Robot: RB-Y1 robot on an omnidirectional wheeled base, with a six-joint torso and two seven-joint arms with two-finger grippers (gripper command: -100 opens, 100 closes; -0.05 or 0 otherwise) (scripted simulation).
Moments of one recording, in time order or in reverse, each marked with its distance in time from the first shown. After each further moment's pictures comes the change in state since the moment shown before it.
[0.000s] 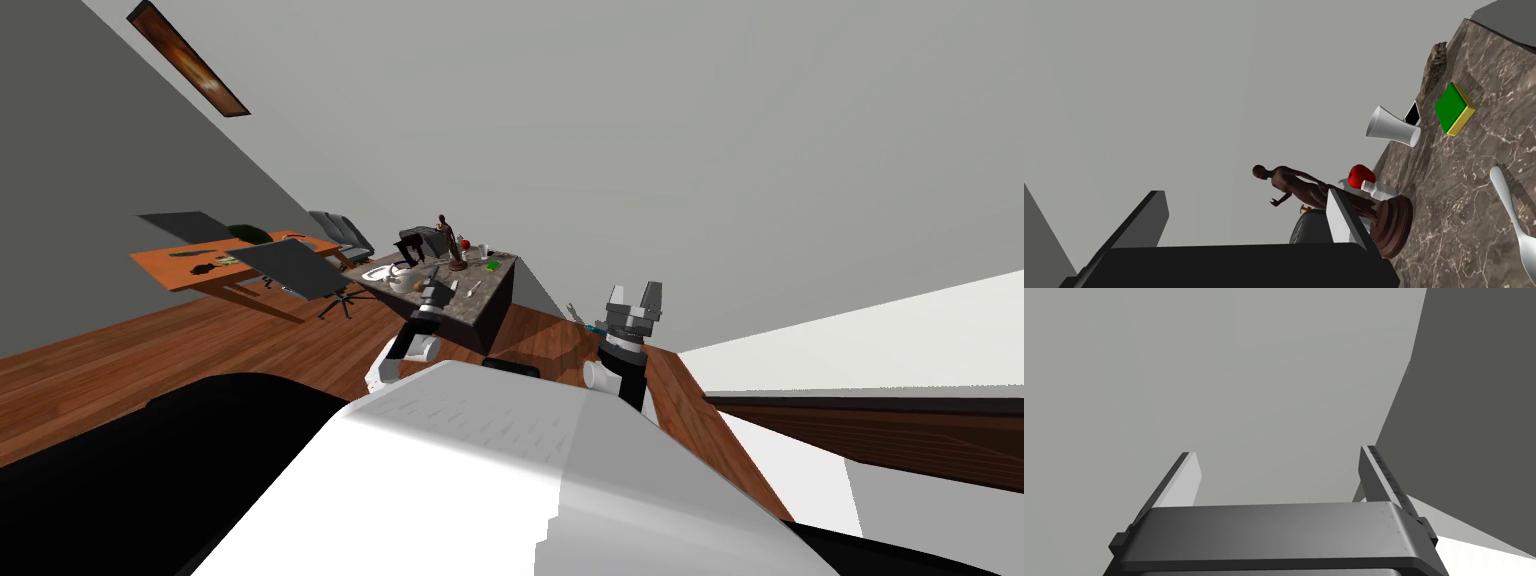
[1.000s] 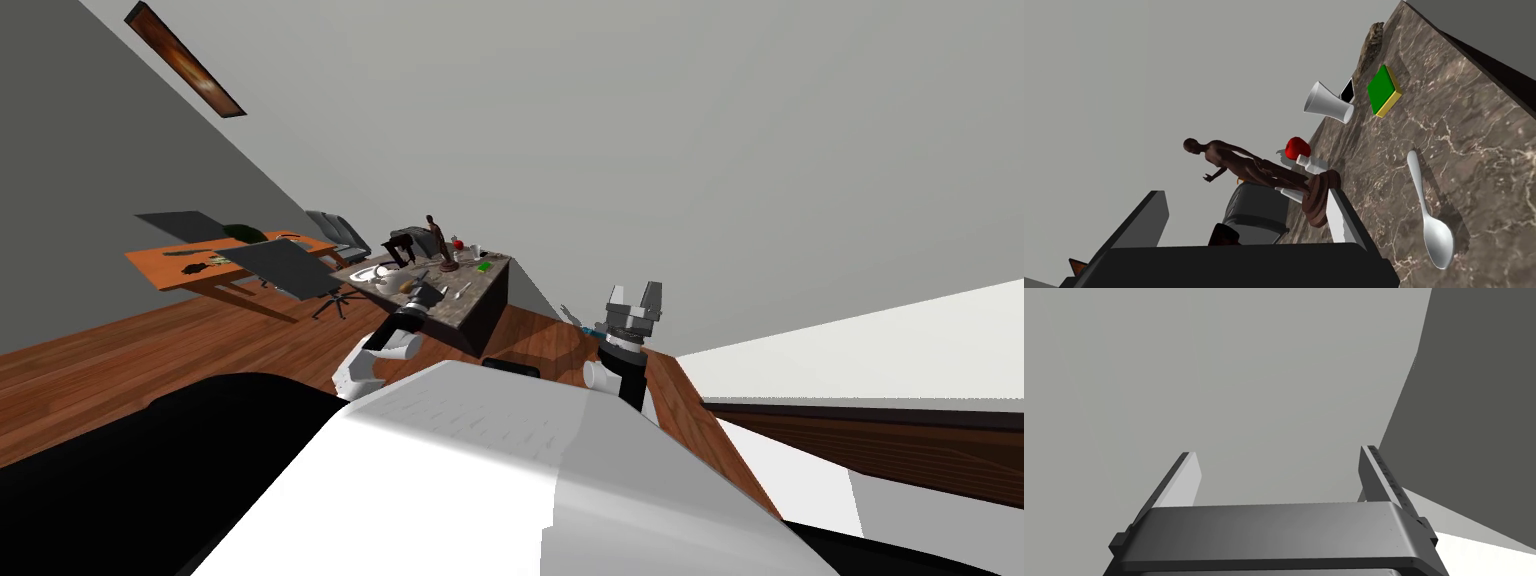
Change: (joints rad) left arm 0.020 0.142 0.137 0.021 0.114 0.233 0.204; right arm 0.000 0.000 0.000 0.000 0.000 0.000 0.000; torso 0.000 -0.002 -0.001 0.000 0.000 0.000
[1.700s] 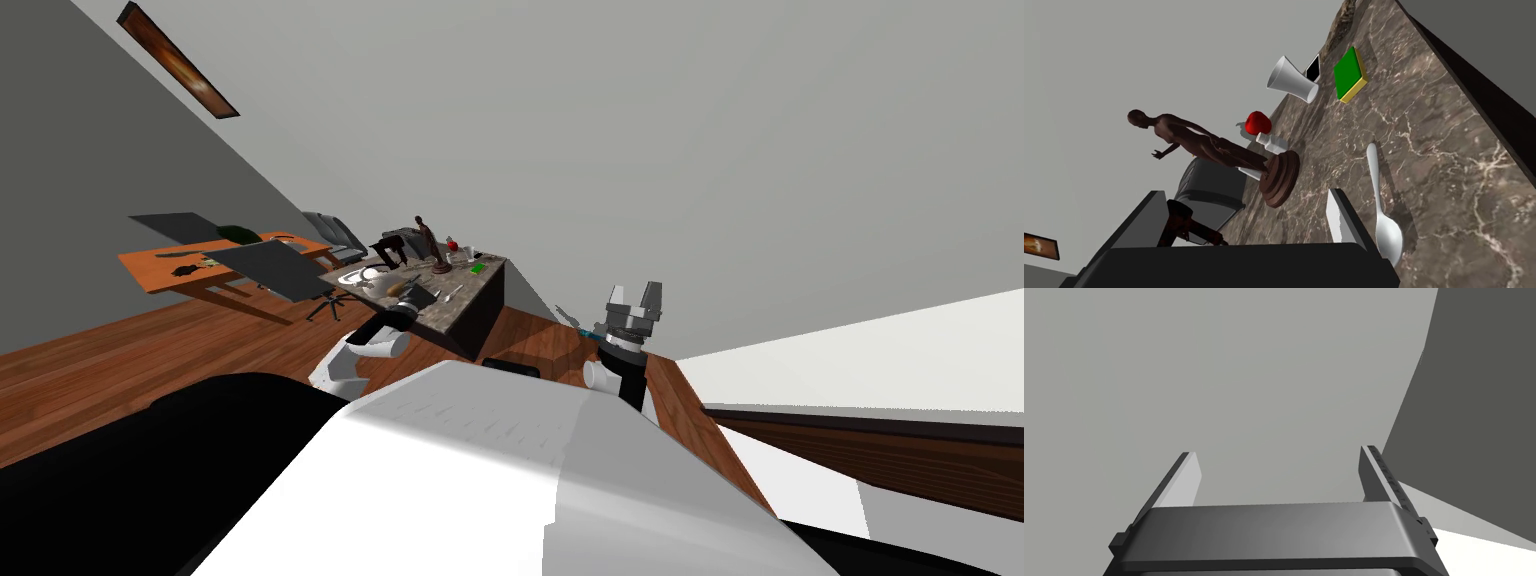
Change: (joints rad) left arm 0.013 0.072 0.087 0.011 0.081 0.181 0.136; right arm 0.000 0.000 0.000 0.000 0.000 0.000 0.000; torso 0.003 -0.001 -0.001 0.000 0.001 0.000
